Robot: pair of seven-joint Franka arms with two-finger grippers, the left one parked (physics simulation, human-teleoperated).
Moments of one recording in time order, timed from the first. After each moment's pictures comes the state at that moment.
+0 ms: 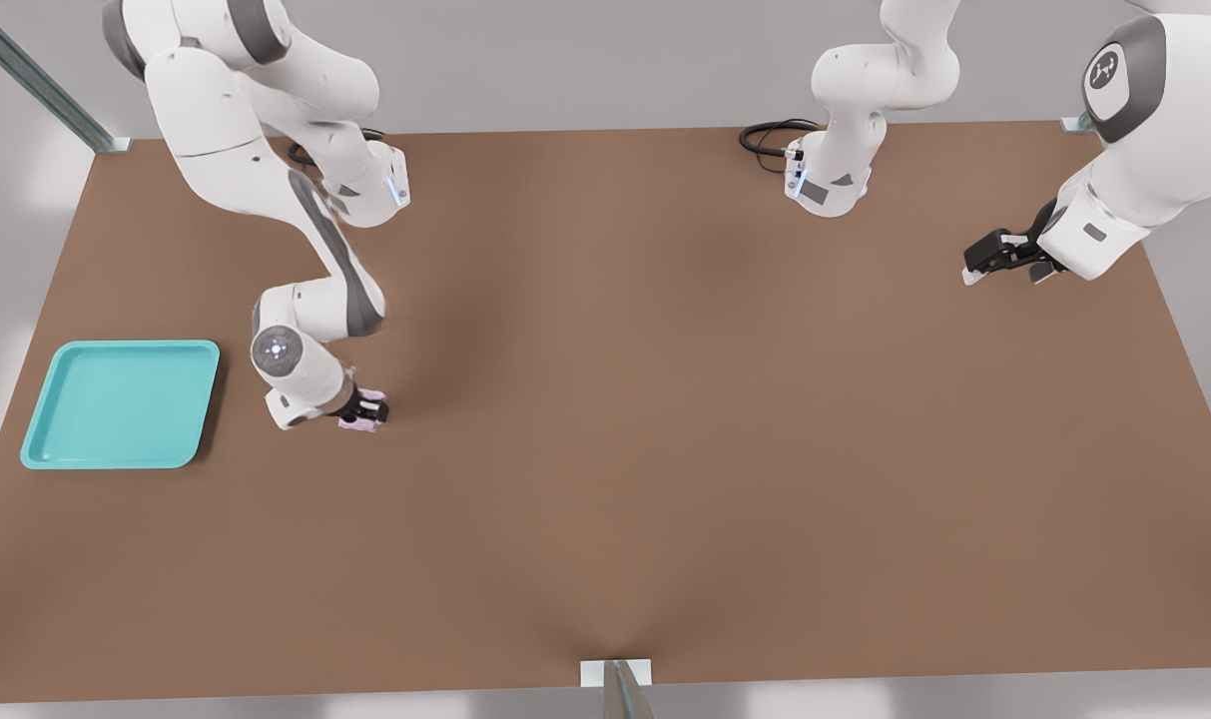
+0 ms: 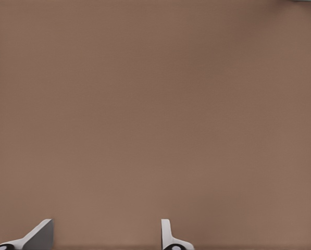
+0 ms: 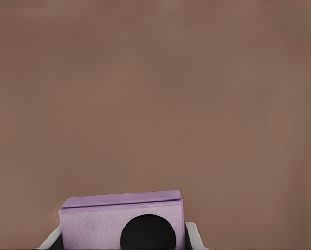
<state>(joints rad) -0.06 0.30 0.15 -2.22 -0.09 2.50 0.43</state>
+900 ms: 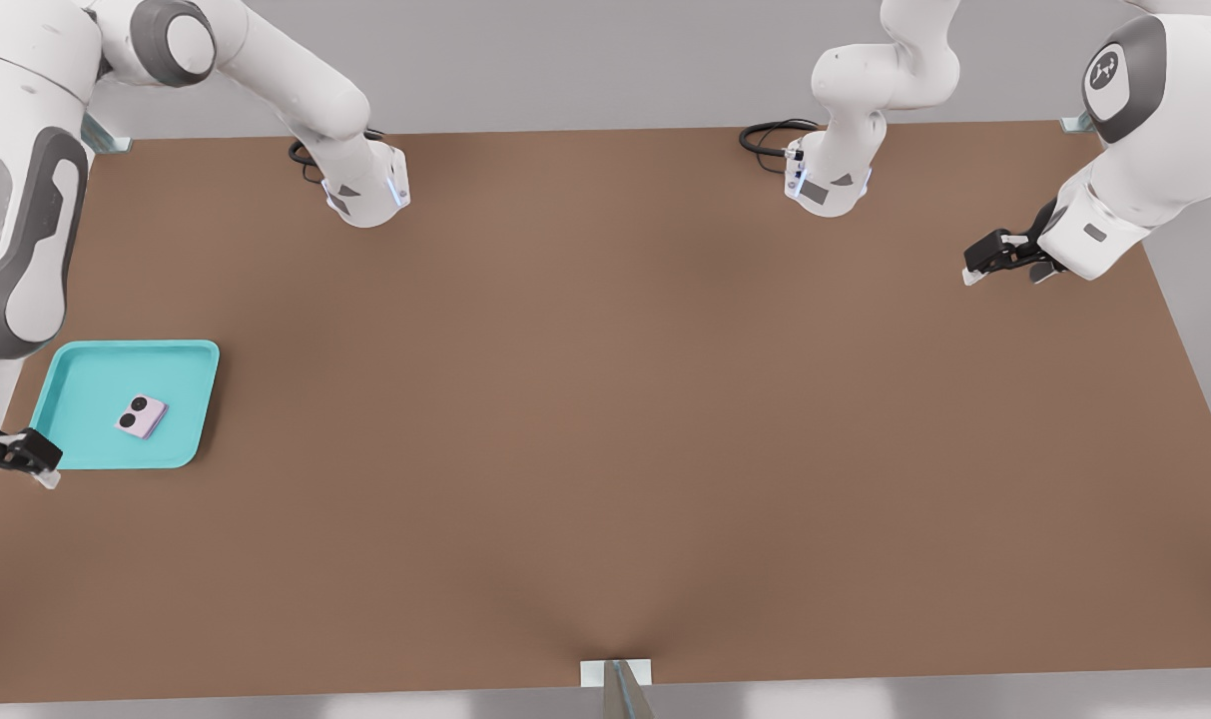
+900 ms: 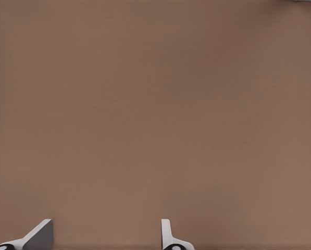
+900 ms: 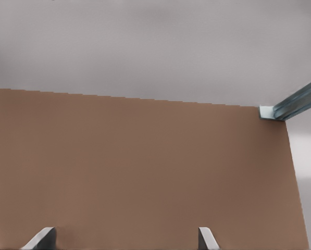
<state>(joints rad) -0.62 0.38 0.46 -1.38 -0.15 2.06 -0.31</state>
